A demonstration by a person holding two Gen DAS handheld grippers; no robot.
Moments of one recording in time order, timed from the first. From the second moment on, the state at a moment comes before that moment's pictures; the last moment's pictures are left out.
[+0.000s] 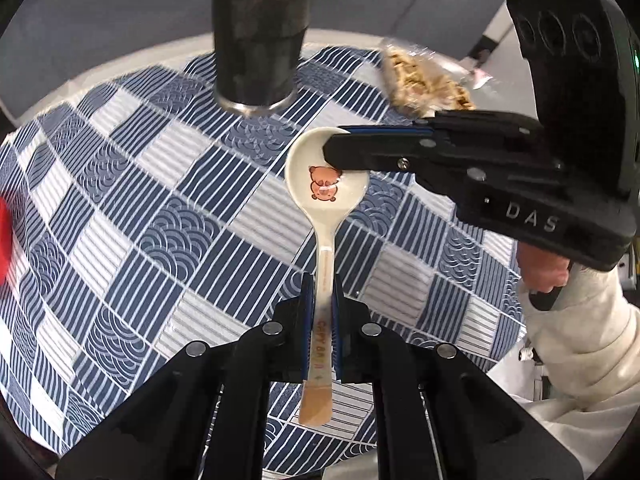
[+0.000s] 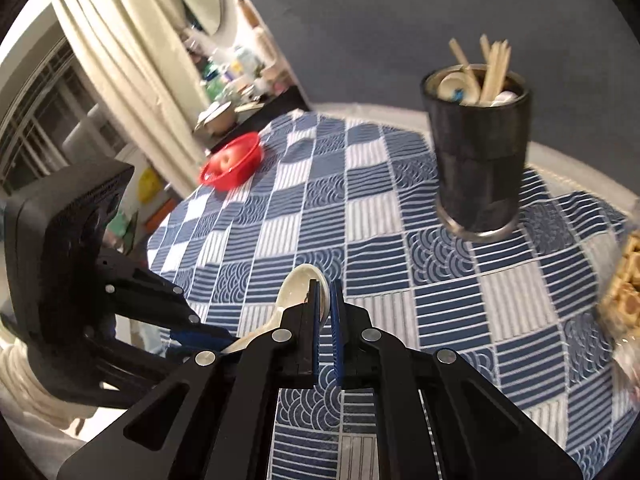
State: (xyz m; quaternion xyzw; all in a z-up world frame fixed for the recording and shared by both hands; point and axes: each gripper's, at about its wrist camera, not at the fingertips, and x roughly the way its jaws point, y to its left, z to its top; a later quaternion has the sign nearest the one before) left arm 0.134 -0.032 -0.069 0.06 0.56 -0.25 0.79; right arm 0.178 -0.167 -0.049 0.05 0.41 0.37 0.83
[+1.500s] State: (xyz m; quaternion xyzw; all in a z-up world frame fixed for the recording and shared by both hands) left arm 0.339 -0.079 0.041 0.22 0.47 -0.39 0.76; right arm 0.278 -0.193 0.072 0.01 0.34 0.15 0.93
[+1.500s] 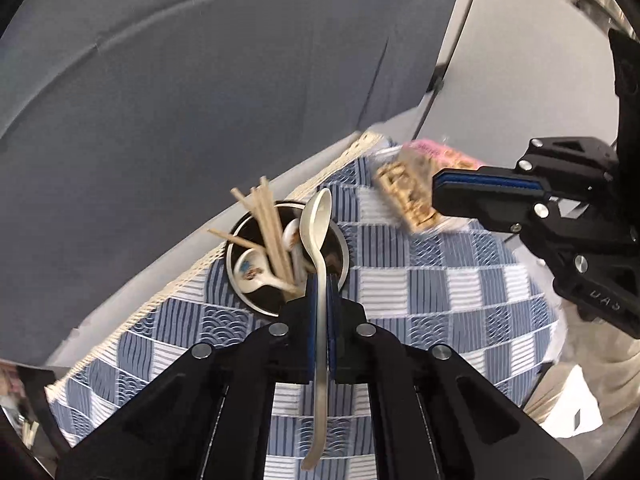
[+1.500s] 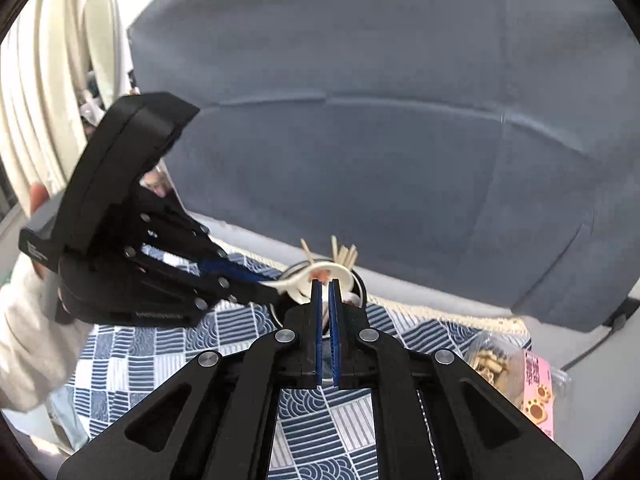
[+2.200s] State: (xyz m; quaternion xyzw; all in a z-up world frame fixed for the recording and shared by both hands) left arm 0.337 -0.052 0.073 0.23 0.45 -0.34 0.79; right arm 0.269 -0.191 0.047 0.02 0.35 0.11 0.93
